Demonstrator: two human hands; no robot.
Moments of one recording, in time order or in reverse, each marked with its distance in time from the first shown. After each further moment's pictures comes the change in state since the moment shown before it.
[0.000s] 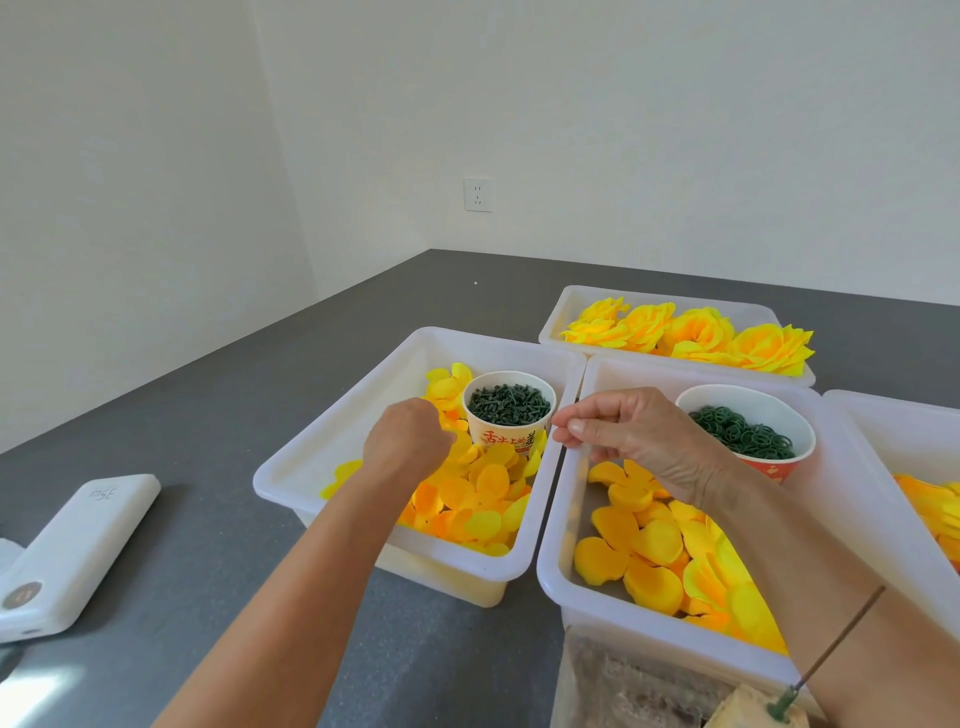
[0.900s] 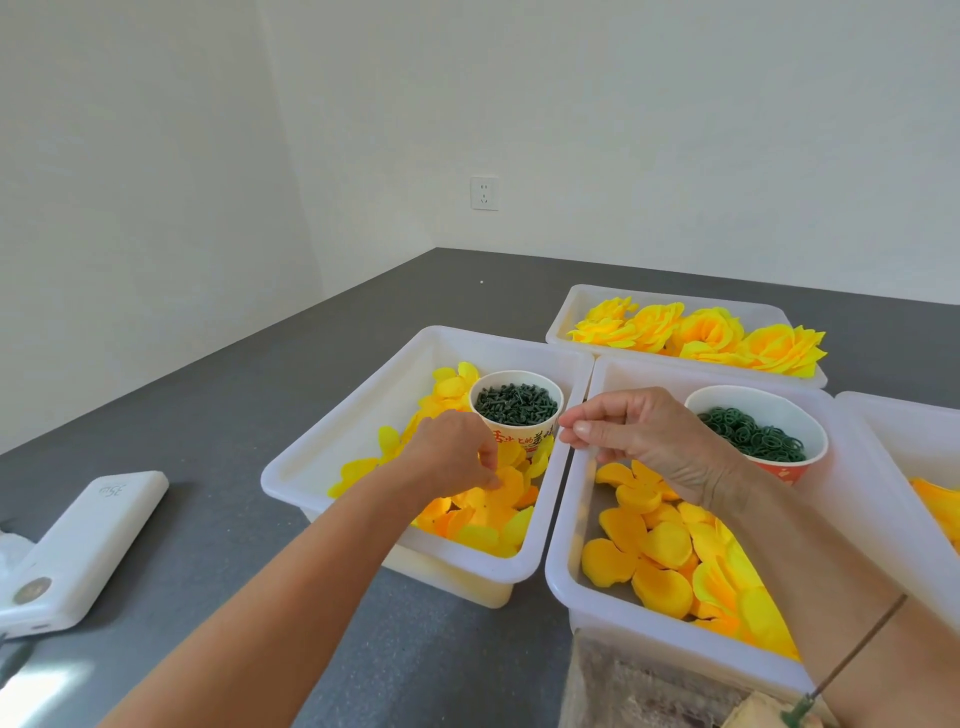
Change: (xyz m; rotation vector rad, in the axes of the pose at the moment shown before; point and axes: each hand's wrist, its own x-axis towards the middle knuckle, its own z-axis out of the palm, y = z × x) left_hand -0.007 0.012 0.005 0.119 -0.190 0.384; right_hand 0.002 0.001 0.001 -0.020 -0.011 -0.007
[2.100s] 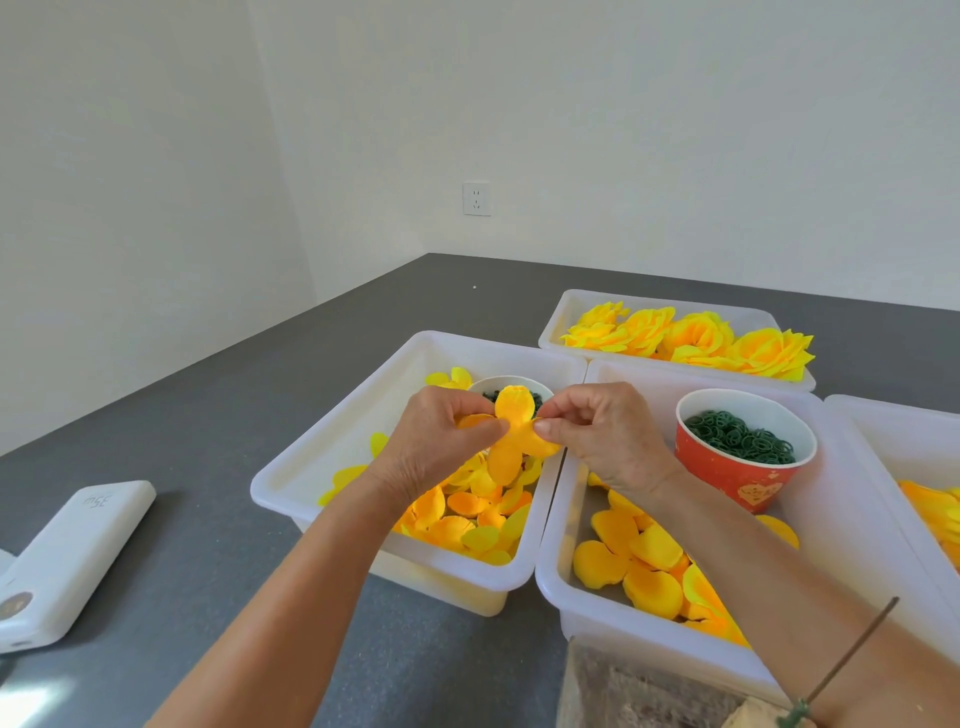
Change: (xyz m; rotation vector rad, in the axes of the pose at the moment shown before) left_hand -0.020 0.008 -0.017 -0.702 0.329 0.080; right_hand 0.014 -0.003 0.032 -0.205 0.258 -0.241
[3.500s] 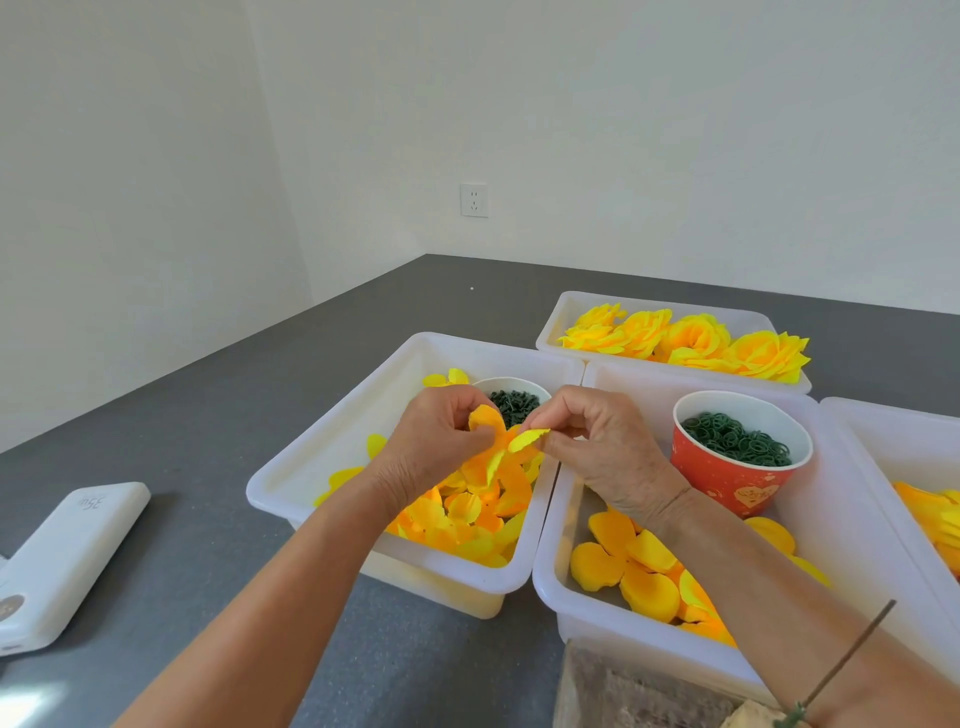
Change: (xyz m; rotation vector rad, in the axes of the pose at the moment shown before) left_hand 0.006 -0.008 0.004 0.001 0.012 -0.001; right_hand -0.010 -0.008 0.001 0.124 -0.055 -0.170
